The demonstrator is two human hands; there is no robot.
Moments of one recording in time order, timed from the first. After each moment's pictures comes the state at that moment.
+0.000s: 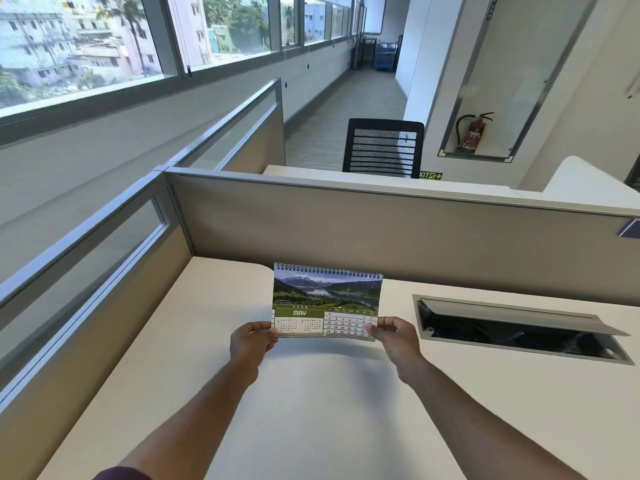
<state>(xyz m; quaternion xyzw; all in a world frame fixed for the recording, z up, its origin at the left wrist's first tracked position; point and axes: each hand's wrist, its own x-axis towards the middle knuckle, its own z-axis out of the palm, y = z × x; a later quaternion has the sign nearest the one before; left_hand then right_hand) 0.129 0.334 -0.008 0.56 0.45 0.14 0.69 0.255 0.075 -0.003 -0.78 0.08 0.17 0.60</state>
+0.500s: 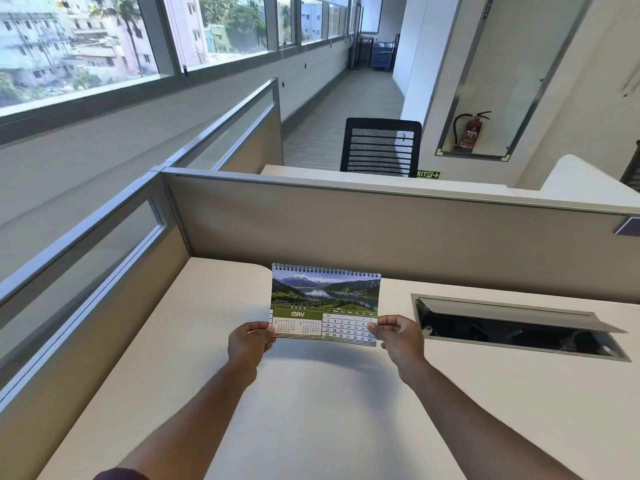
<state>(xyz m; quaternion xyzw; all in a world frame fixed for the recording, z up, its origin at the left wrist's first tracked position) 0.129 0.333 -0.010 0.56 0.45 0.15 0.68 0.251 0.069 0.000 -0.77 0.07 0.13 0.61</state>
